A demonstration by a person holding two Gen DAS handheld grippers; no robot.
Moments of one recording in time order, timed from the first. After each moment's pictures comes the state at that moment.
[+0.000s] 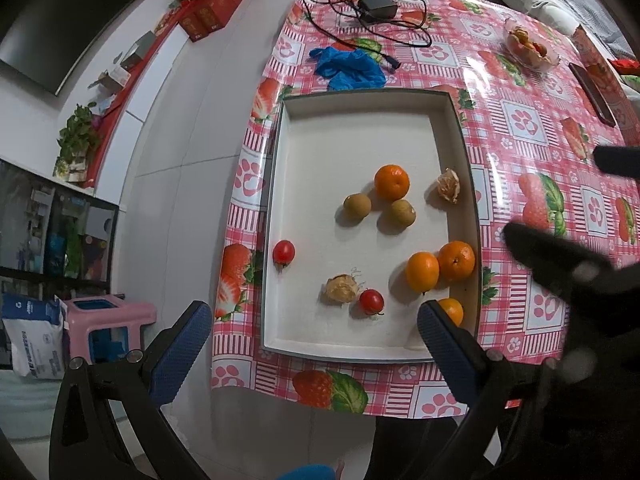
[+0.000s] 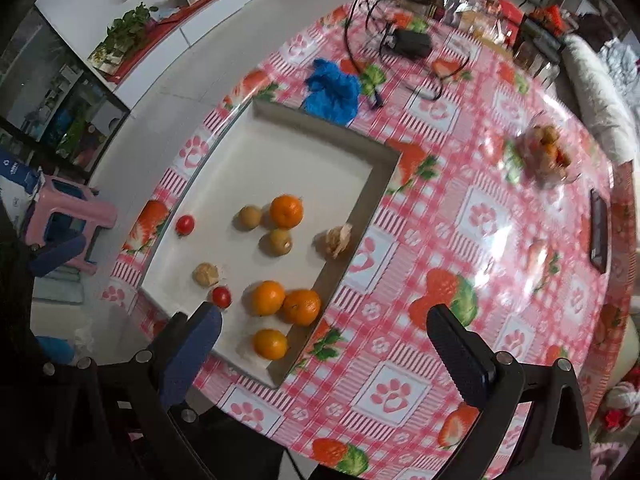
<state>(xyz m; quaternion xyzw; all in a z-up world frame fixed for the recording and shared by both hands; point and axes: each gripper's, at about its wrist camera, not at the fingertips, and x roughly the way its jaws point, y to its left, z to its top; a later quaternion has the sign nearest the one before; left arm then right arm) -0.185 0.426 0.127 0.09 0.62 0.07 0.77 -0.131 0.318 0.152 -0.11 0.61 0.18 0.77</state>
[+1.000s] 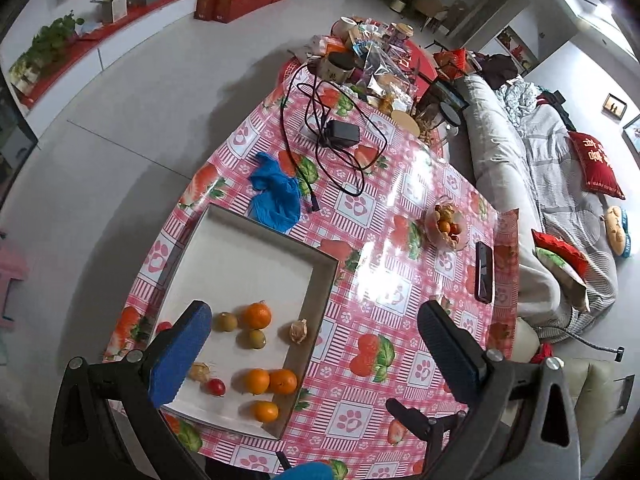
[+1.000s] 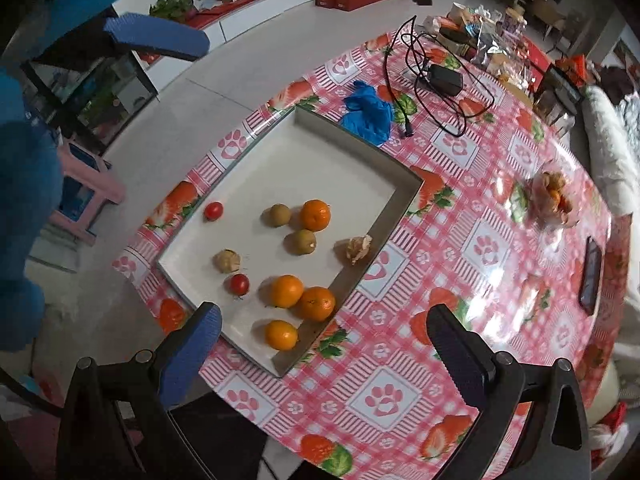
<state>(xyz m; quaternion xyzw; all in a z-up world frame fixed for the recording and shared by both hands) -0.098 0.451 0.237 -0.22 0.54 0.00 0.81 -0.160 0.332 0.171 -0.15 0.57 0.23 0.77</state>
